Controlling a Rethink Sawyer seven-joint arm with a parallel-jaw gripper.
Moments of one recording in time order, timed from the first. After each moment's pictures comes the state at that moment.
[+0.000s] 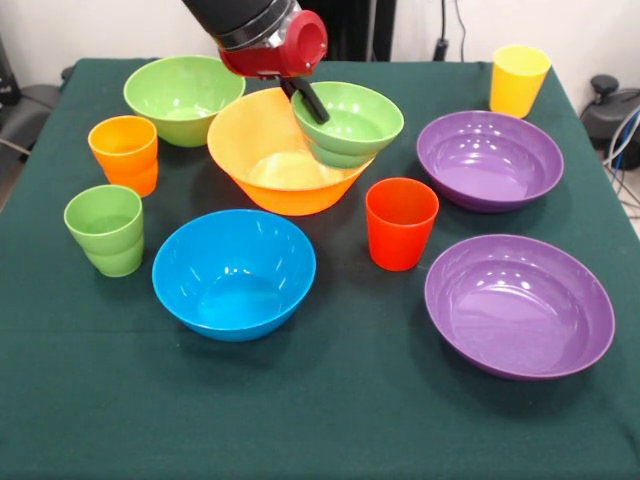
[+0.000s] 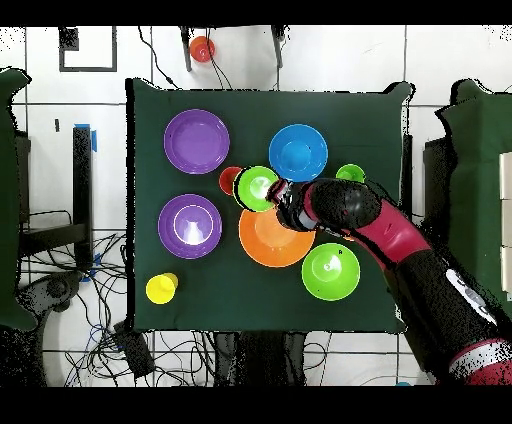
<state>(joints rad) -0.84 -0.58 0.53 1.81 0.03 0.65 1.92</state>
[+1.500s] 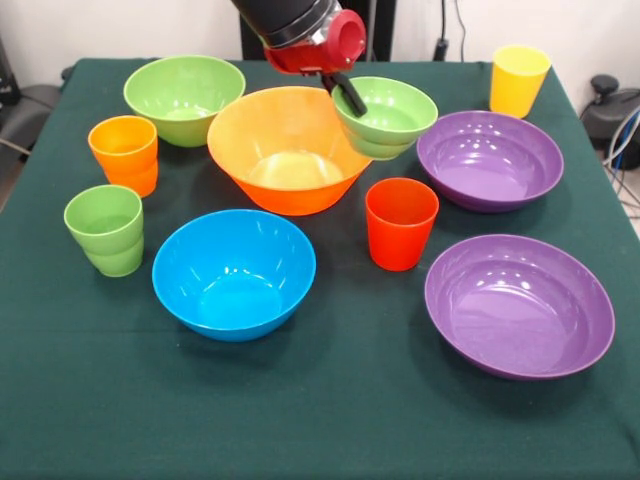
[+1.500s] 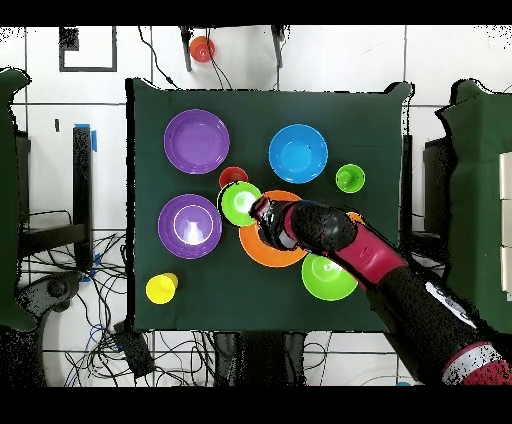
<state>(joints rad) -0.86 -0.56 0.56 1.98 0.06 0.48 1.92</state>
